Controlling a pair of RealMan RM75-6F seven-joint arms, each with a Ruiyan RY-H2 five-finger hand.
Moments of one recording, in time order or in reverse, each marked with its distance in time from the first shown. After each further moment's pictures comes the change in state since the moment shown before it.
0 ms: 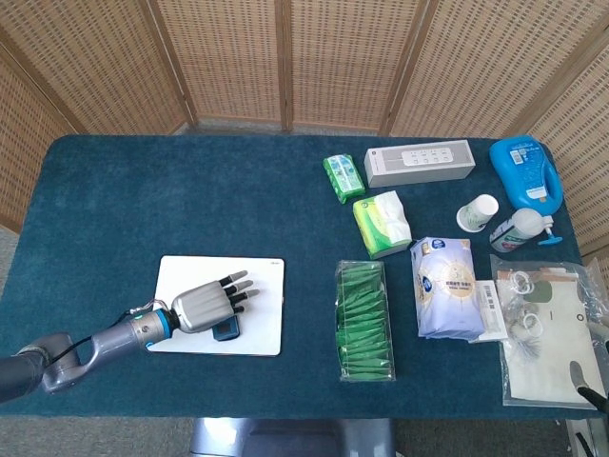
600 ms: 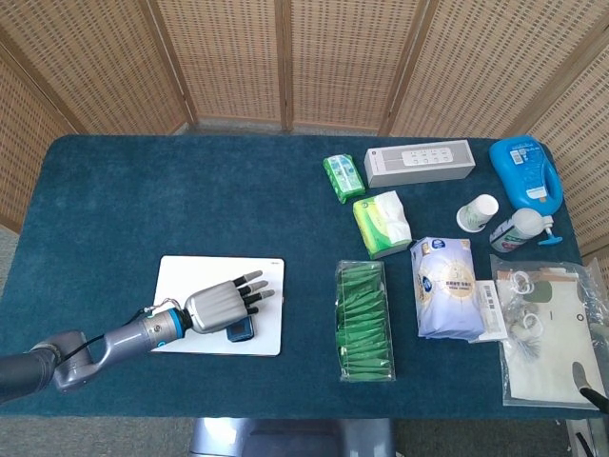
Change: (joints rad) left arm -0.020 -0.014 -0.025 -0.018 -0.014 -0.022 0.012; right arm -0.003 -0.004 0.000 0.011 0.007 -0.004 0.013
